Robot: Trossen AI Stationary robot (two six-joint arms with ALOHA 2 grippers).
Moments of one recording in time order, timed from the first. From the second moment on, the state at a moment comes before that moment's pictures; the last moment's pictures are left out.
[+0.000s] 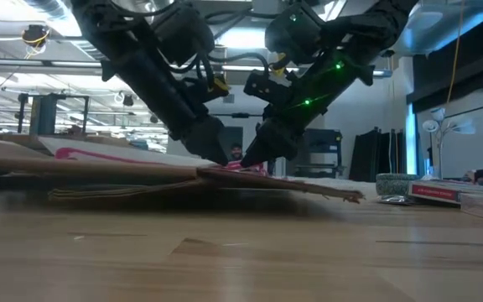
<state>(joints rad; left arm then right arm) 0.02 1.71 0.81 0.13 -0.59 -0.05 0.01 1.87 1.00 0.12 0.43 -0.18</state>
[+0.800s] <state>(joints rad) 0.05 1.72 0.81 0.09 -0.60 -0.07 0.01 1.87 1.00 0.12 0.43 -0.18</state>
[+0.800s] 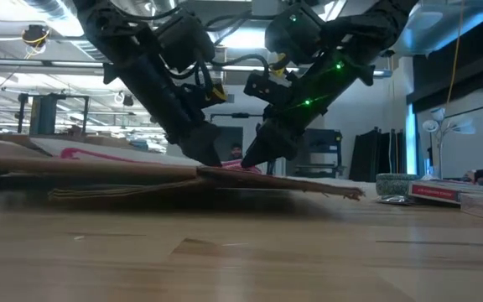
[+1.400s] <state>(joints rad) 0.03 1.71 0.81 -0.08 -0.79 0.08 0.01 1.87 1.00 0.12 0.43 -0.18</state>
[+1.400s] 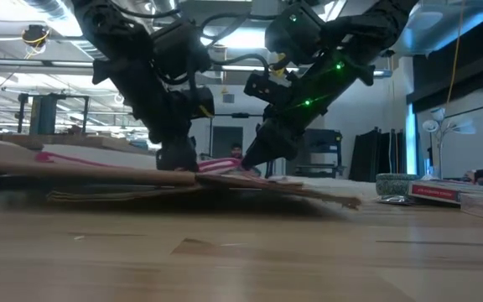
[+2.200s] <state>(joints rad) 0.02 1.46 0.88 -0.21 -0.52 -0.06 0.01 1.87 1.00 0.42 0.19 -0.38</state>
